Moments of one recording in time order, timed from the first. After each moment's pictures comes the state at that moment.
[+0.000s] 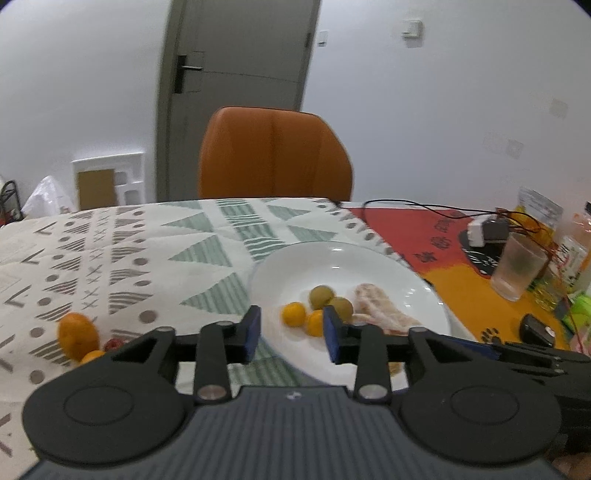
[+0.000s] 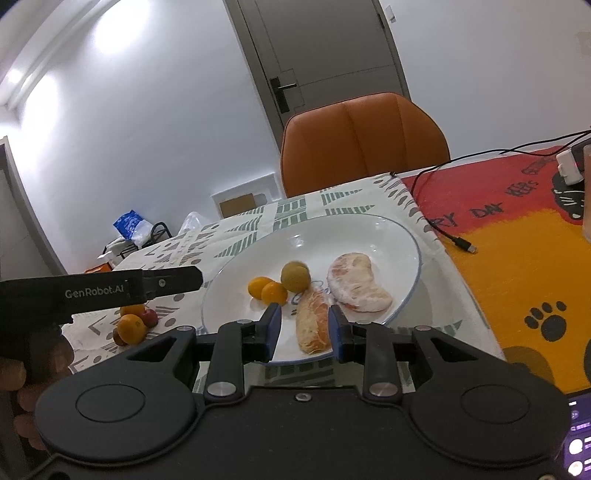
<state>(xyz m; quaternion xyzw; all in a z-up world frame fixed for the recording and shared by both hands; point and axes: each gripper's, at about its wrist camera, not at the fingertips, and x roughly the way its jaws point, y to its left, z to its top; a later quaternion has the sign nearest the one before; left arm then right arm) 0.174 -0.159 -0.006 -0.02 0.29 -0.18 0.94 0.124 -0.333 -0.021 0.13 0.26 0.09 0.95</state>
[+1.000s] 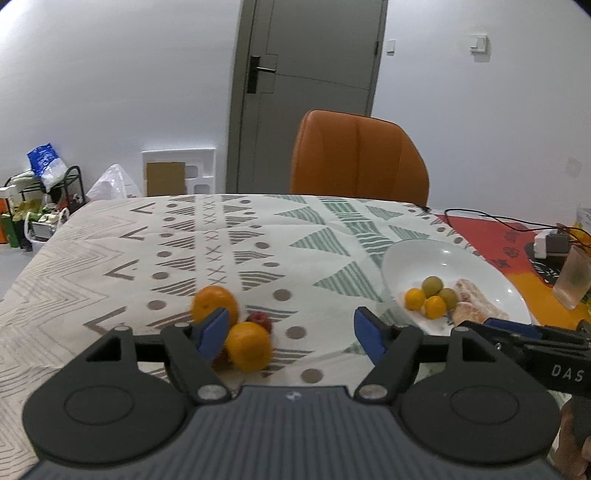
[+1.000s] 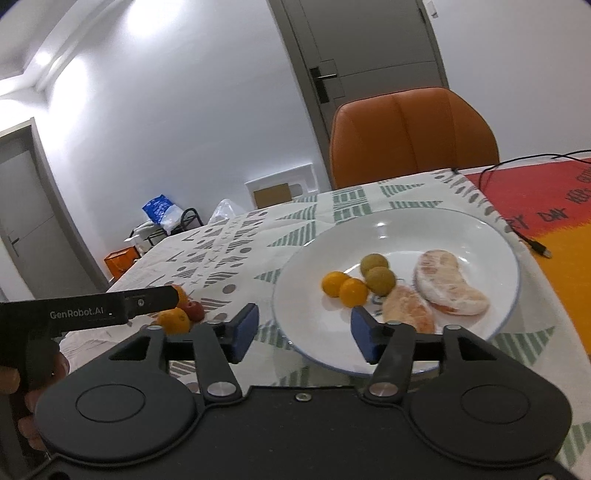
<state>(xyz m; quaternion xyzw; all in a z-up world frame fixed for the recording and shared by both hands) 0.159 -0.073 -0.012 -0.03 0.29 -0.08 0.95 0.143 -0.273 -0.021 0.11 0.26 0.14 0.95</state>
